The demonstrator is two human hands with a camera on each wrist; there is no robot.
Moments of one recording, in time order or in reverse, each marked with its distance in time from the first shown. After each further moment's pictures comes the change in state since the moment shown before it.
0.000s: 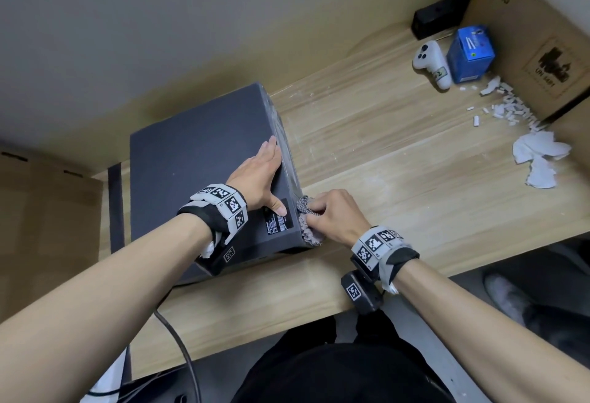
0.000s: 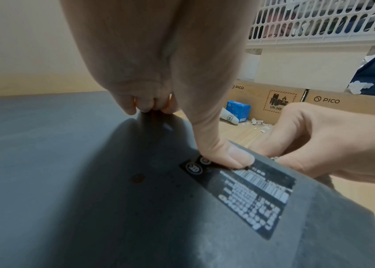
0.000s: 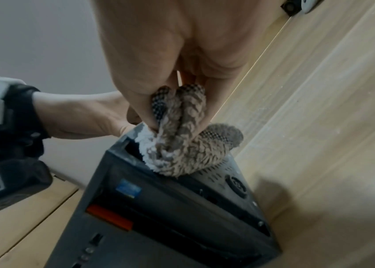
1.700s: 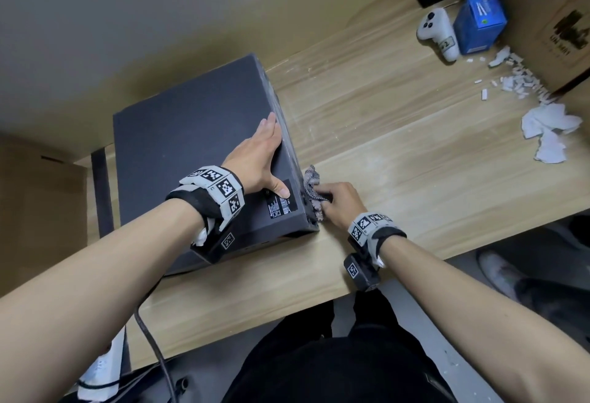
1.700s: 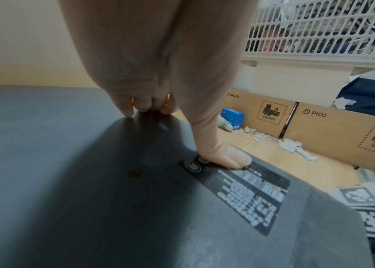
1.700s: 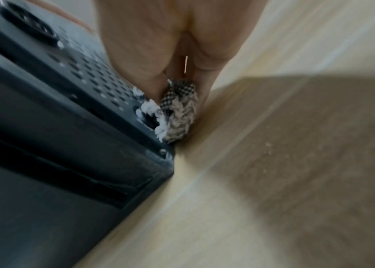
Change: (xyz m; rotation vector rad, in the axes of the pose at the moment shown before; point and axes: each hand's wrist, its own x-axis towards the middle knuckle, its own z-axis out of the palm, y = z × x) left_hand 0.001 -0.008 0.006 -0.083 0.016 0.041; right_hand 0.014 0.058 0.041 -0.081 0.022 0.228
